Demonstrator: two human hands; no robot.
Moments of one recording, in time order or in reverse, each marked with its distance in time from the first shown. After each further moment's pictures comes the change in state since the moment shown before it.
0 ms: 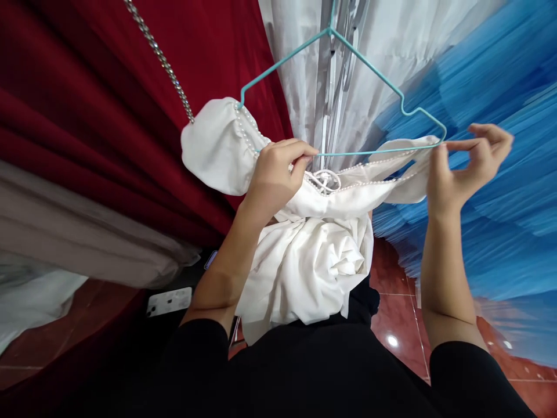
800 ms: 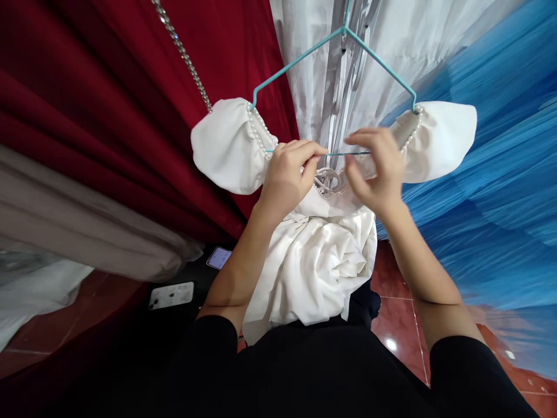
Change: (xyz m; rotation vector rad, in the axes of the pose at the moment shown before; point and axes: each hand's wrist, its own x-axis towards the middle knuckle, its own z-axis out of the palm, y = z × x) left_hand -0.004 -0.005 0.015 0.080 0.005 -0.005; right_hand -0.009 -0.113 0.068 0.367 -0.458 -0.165
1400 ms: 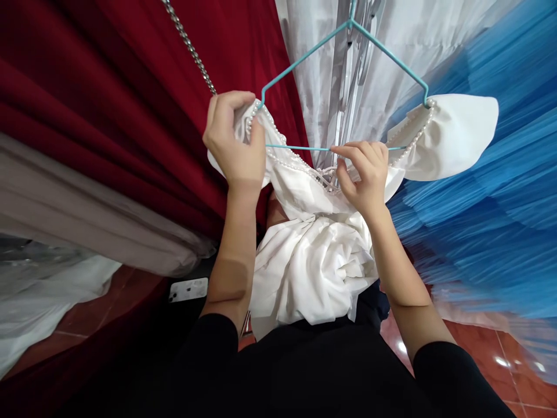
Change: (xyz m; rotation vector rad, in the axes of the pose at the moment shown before) left_hand 0.014 -0.074 -0.037 0.220 0.548 -0.062; right_hand -0.020 -0.001 0.045 -0.095 0.028 0.158
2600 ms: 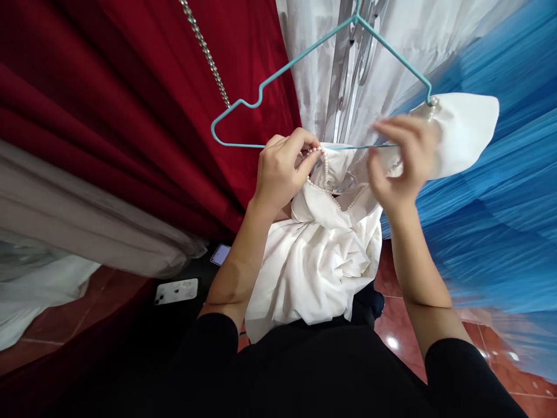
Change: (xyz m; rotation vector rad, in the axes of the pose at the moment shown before) left_hand -0.033 0.060 0.003 -0.157 -0.515 -0.004; right_hand 0.023 0.016 -0.054 0.023 0.121 -0.128
